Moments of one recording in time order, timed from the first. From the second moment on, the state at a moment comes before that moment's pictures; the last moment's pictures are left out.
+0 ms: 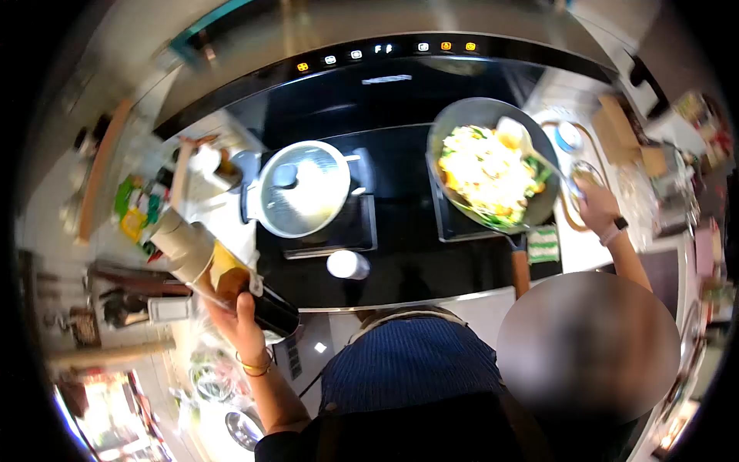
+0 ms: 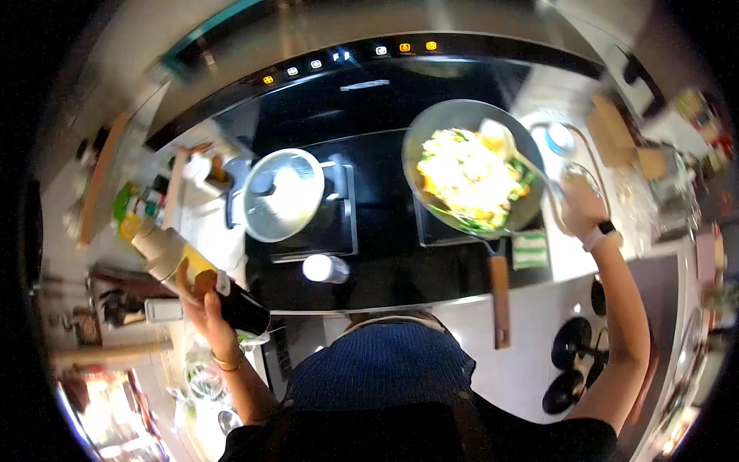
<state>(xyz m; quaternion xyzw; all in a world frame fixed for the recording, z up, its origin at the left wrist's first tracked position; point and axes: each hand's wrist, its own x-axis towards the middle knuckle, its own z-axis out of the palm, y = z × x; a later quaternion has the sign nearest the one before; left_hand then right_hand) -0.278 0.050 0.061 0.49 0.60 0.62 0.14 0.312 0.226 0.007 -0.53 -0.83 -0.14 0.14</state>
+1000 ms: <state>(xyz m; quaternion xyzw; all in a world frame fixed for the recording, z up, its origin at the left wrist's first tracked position) -0.577 0.040 -0.037 0.45 0.58 0.60 0.31 -0.589 0.367 0.067 -0.30 -0.74 0.33 0.50</state>
